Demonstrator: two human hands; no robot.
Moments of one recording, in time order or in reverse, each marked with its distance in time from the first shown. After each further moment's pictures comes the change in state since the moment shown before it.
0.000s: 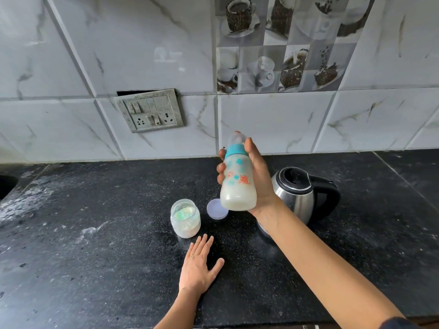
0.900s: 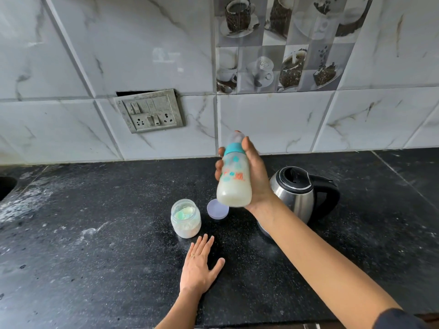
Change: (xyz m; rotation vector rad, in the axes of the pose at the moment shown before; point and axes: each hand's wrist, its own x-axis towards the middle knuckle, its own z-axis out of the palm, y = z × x) left_hand 0.000 -0.001 -0.001 -0.003 -0.009 0.005; right_hand 0.009 0.004 0.000 0.041 0.006 -0.025
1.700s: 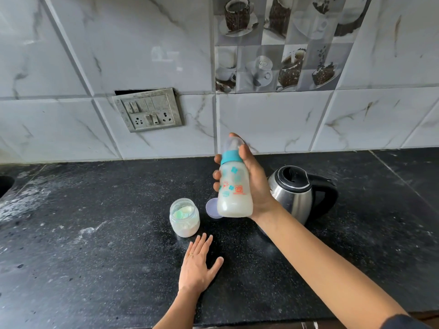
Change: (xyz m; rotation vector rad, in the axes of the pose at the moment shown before) left_hand -0.001 0.001 0.000 -0.007 0.010 -0.001; right_hand -0.013 0.006 -0.009 -0.089 -0.035 -0.081
